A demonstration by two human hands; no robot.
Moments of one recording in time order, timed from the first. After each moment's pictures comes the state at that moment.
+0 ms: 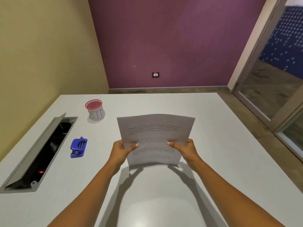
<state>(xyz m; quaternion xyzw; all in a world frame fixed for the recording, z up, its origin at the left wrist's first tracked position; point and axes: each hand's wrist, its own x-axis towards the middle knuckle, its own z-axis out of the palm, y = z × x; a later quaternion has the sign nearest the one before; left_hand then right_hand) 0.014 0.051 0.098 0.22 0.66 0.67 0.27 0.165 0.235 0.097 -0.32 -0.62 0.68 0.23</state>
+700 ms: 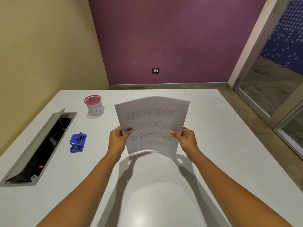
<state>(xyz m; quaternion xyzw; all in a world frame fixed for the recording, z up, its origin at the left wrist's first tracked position) 0.012 0.066 0.112 0.18 0.69 0.68 0.16 0.161 0.242 0.104 -0.31 -0.64 0.65 0.26</state>
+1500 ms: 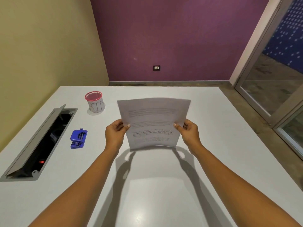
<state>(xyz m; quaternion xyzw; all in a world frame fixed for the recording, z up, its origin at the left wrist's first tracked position) 0.004 0.061 0.116 0.15 0.72 0.67 0.13 0.154 0.252 0.109 -0.32 -0.65 0.62 0.30</state>
